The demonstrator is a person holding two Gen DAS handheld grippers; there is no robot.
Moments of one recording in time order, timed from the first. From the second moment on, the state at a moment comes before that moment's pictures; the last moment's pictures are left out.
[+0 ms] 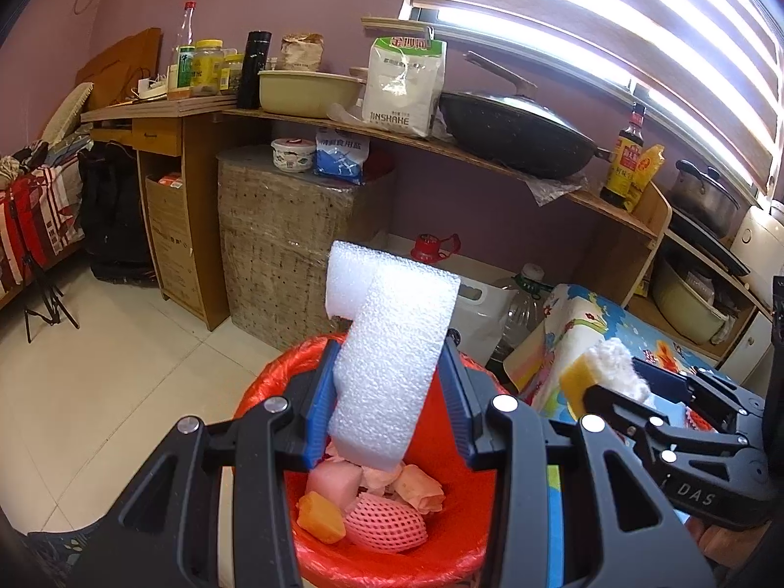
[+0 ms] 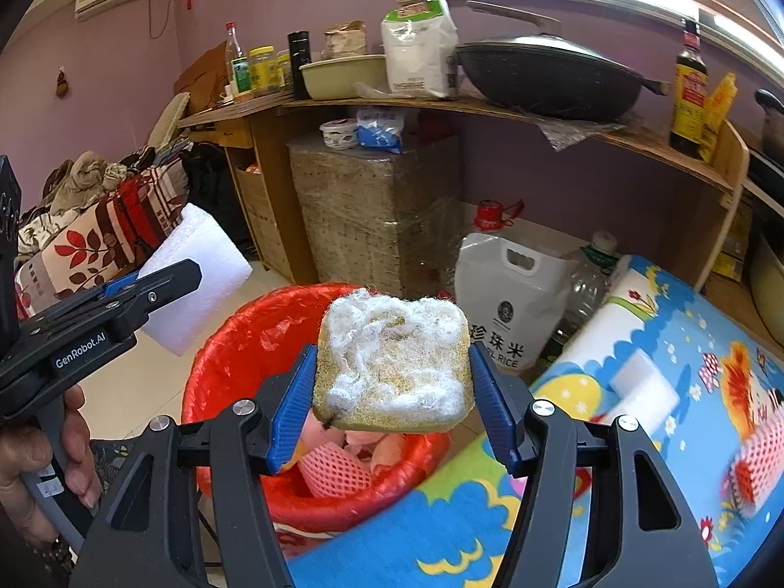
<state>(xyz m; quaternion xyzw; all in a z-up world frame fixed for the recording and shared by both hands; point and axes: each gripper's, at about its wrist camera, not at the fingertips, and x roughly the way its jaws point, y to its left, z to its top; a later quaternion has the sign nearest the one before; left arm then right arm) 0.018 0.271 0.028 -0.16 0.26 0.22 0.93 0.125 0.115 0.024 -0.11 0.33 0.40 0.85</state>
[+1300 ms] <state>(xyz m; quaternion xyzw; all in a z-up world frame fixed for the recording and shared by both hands) 0.039 0.203 0.047 -0.13 0.26 0.16 0.94 0.141 -0.003 0.052 -0.09 0.29 0.32 0.89</state>
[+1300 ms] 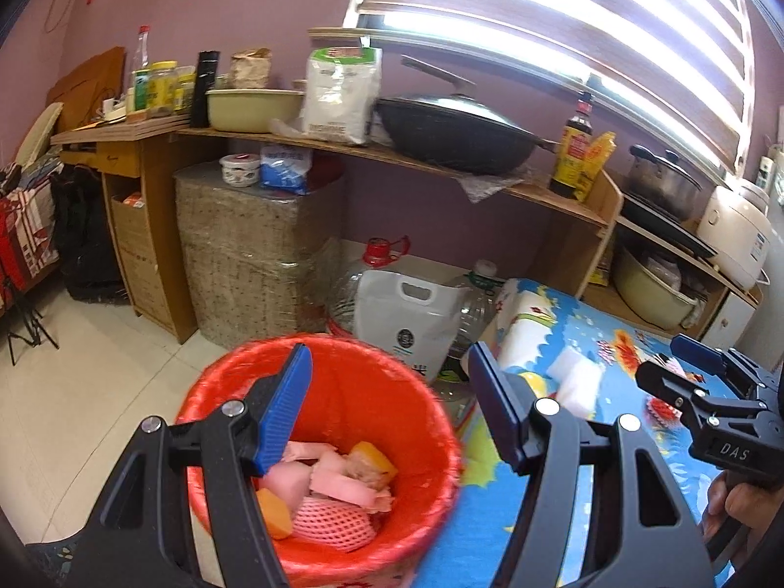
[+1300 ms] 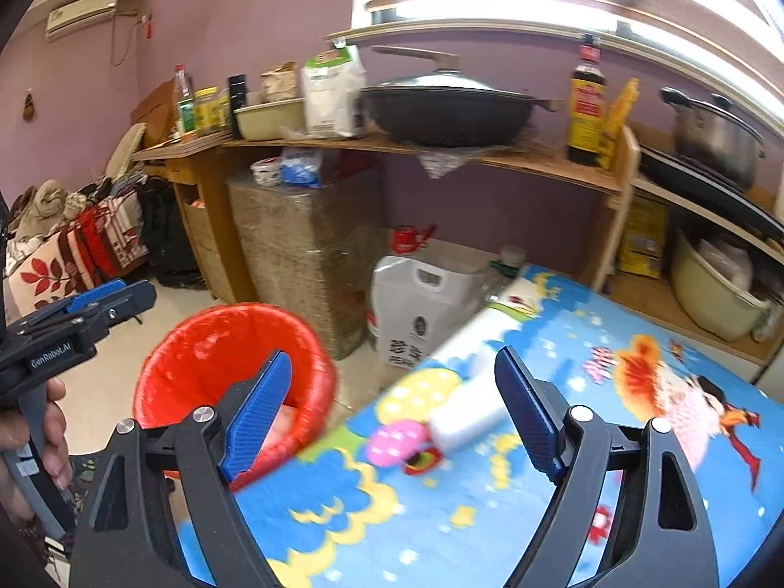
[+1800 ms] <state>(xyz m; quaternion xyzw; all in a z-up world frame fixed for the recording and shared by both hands) 0.090 0.124 0.042 -0.10 0.28 0.12 0.95 0.176 -0.120 0.039 -0.07 0.30 0.25 0.92</state>
